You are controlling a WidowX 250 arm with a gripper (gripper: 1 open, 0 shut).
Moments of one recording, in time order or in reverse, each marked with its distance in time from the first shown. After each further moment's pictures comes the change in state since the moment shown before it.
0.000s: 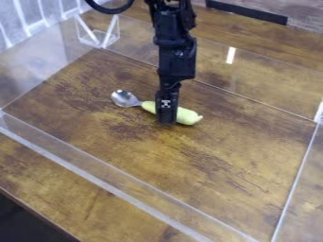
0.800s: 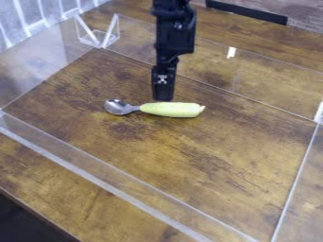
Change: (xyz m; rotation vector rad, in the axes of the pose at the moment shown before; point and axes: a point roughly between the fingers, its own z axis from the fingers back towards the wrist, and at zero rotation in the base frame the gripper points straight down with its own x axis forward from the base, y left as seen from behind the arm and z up) arm -0.005 0.000 0.033 0.051 0.020 0.005
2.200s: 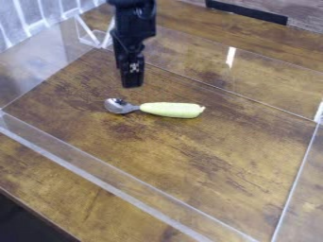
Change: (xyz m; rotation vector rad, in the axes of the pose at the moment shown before) arm -0.051 0.002 0.036 0.137 -0.035 0.371
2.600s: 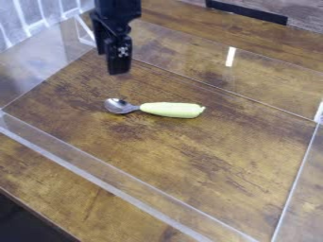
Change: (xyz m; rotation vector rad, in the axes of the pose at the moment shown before) arm -0.022 -0.006 0.031 0.055 -0.011 0.123
